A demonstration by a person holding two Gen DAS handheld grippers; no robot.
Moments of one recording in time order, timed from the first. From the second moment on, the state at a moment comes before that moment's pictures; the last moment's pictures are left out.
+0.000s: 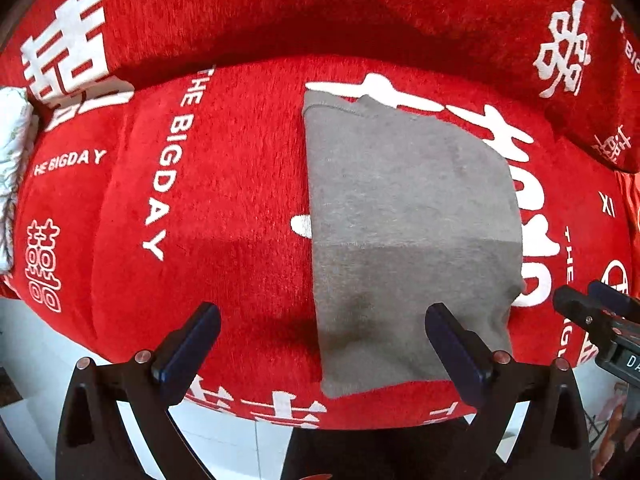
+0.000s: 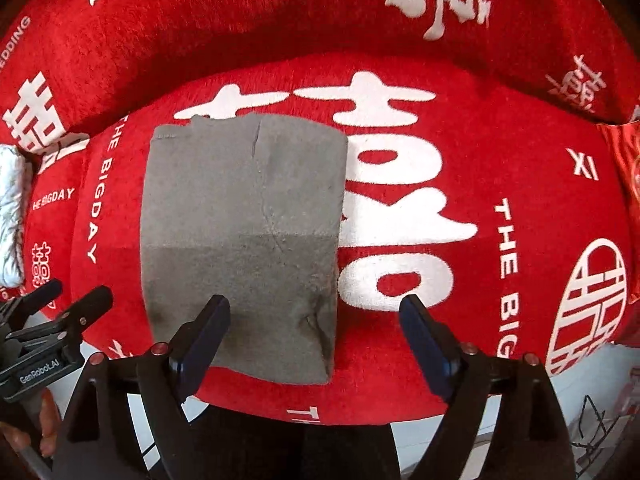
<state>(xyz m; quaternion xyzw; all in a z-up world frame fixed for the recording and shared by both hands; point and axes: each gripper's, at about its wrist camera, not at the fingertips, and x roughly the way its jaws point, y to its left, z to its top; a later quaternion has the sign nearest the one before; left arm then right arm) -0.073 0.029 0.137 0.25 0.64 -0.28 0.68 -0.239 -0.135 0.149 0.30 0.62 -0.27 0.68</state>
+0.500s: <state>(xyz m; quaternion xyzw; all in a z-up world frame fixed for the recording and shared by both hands) -0.081 0.028 0.163 0.26 0.62 -0.27 0.69 -0.242 -0.131 0.175 0.30 0.60 -0.29 0.68</state>
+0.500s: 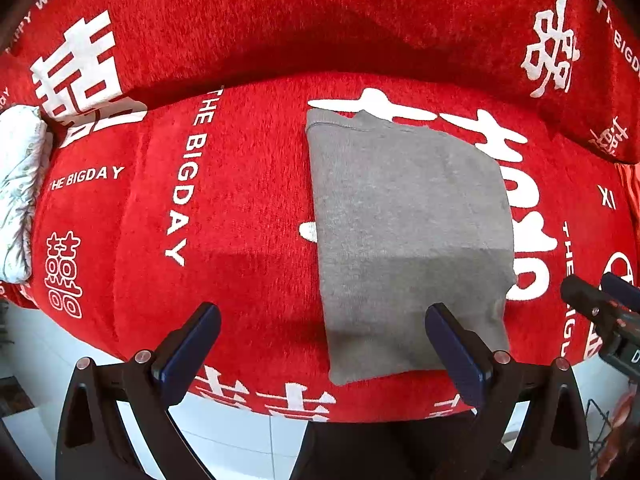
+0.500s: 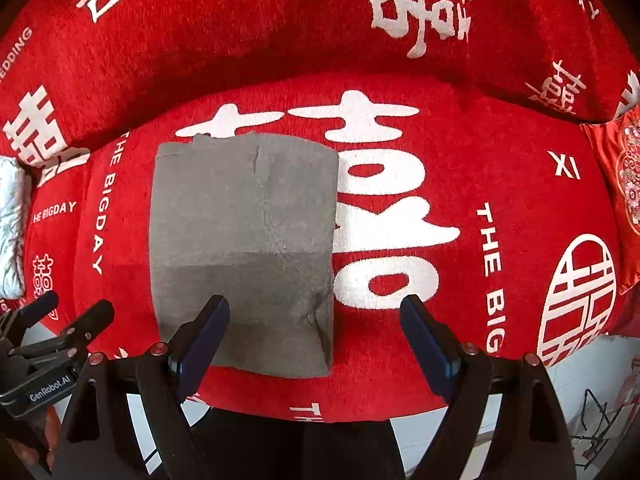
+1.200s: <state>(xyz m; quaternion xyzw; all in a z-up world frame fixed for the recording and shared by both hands) -0.086 0.026 0.177 0.27 0.61 -0.27 0.70 -0.238 -0.130 0.189 0.29 0.59 -0.29 0.69</state>
